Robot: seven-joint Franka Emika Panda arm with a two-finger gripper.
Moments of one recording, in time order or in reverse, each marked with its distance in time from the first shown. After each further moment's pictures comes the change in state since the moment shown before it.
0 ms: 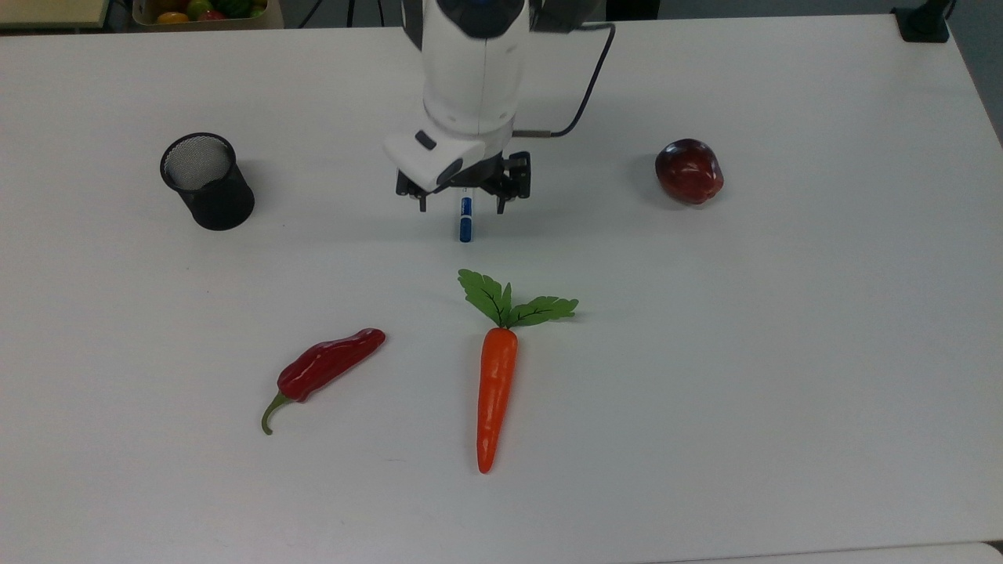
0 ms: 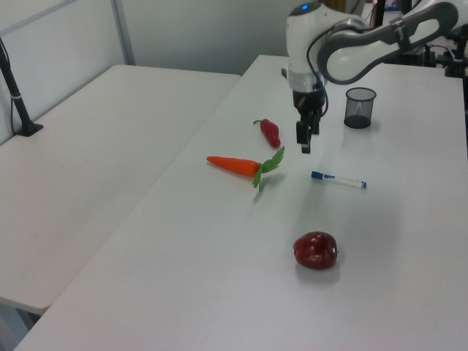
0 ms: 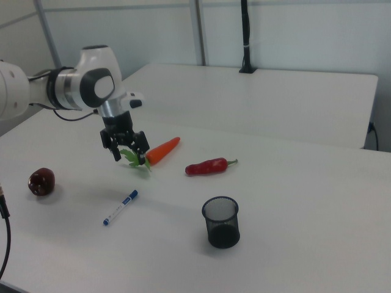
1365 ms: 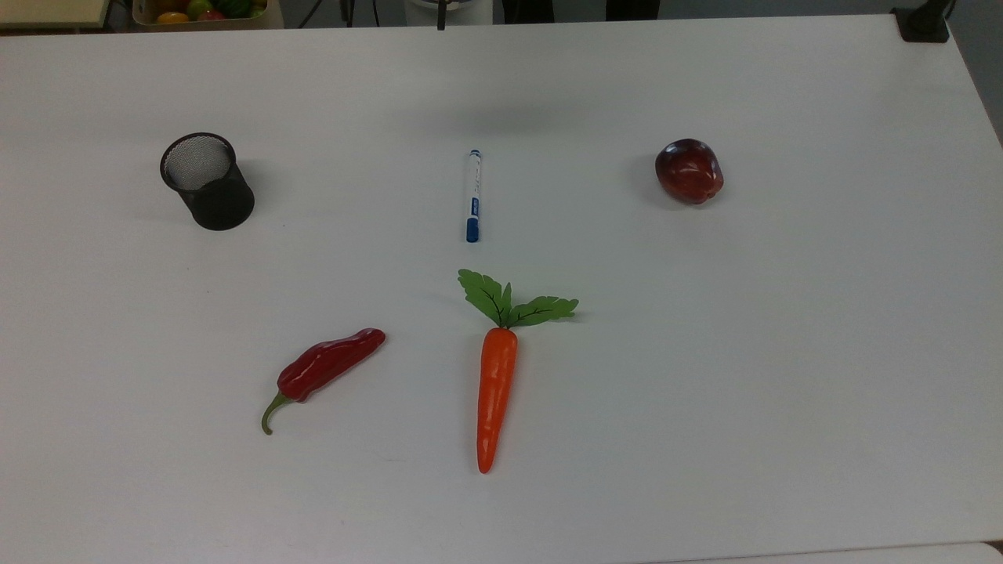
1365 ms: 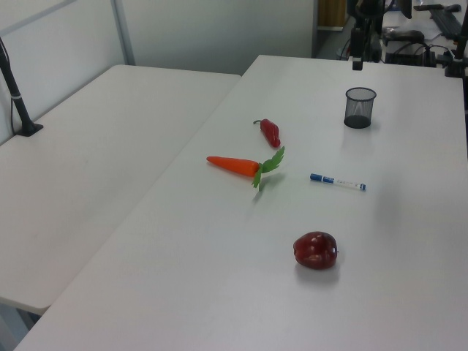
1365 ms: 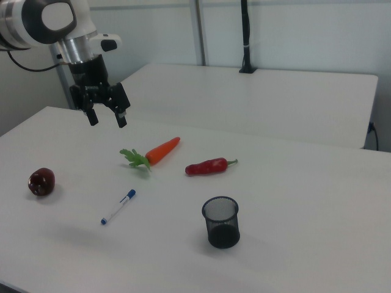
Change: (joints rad) arm -0.062 -0.365 -0.015 -0.005 -0.019 -0.348 -0.093
